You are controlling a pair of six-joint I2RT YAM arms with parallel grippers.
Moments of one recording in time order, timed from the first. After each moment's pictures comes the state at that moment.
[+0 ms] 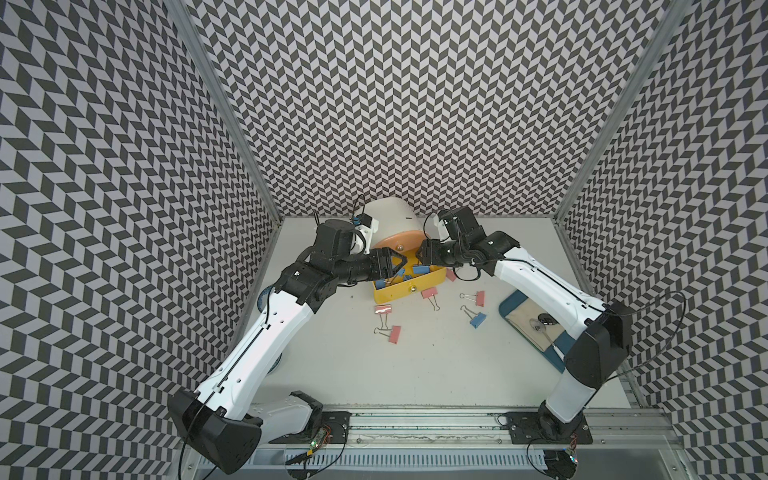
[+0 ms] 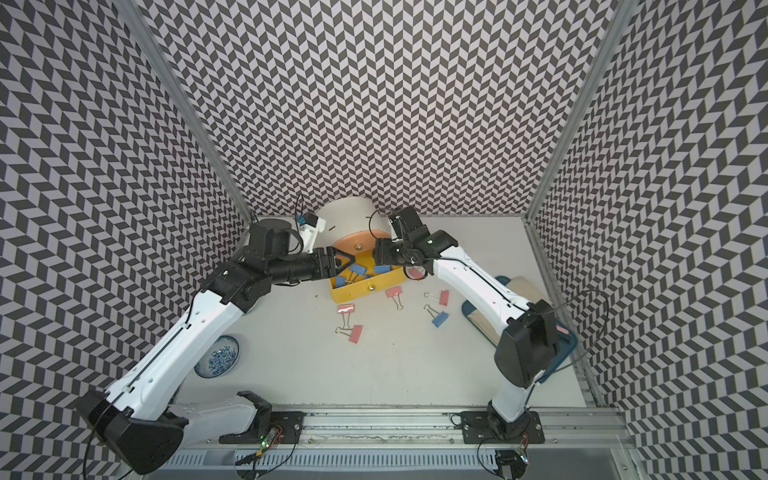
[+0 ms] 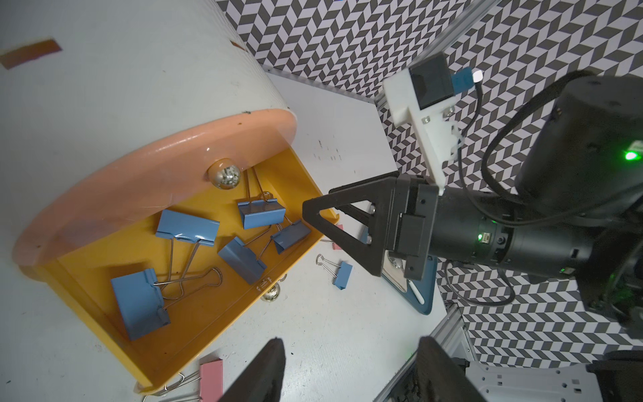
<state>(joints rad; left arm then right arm) -0.46 1.22 1.32 -0.66 0.44 -0.56 0.62 1.72 1.64 -0.70 -0.12 0.55</state>
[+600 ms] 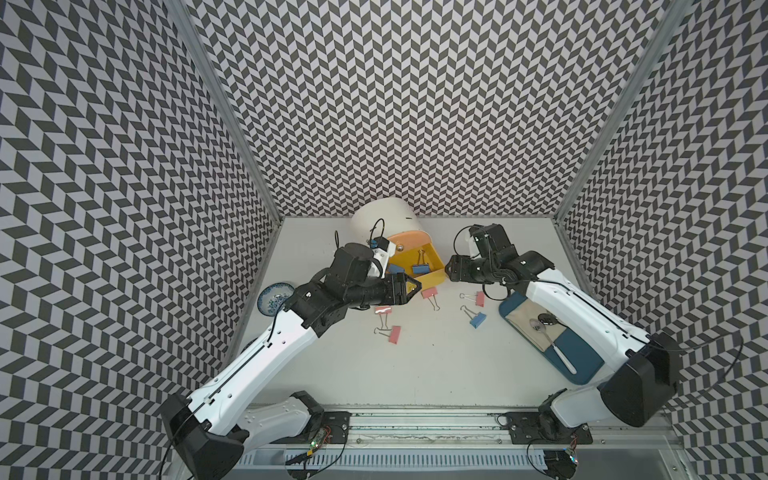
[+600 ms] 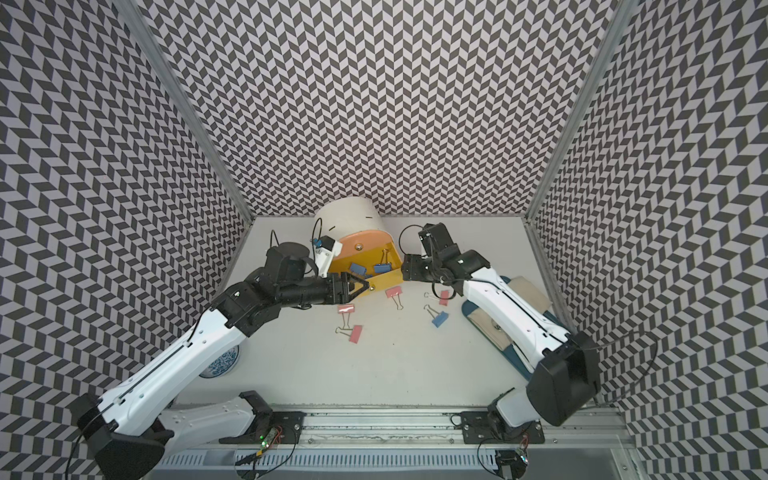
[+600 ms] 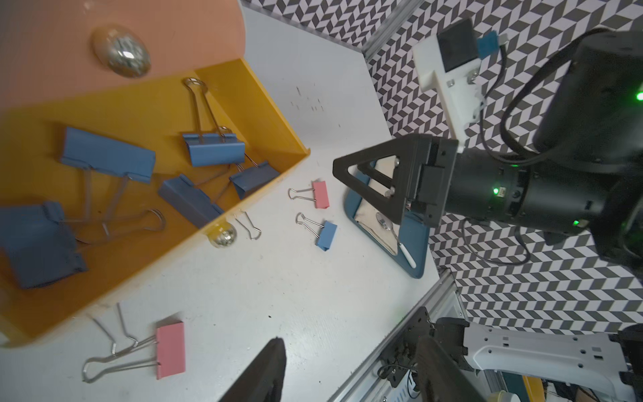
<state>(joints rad) -0.69 1.11 1.15 -0.60 0.33 -0.67 0.50 1.45 1.28 -0.70 -0.05 0.51</state>
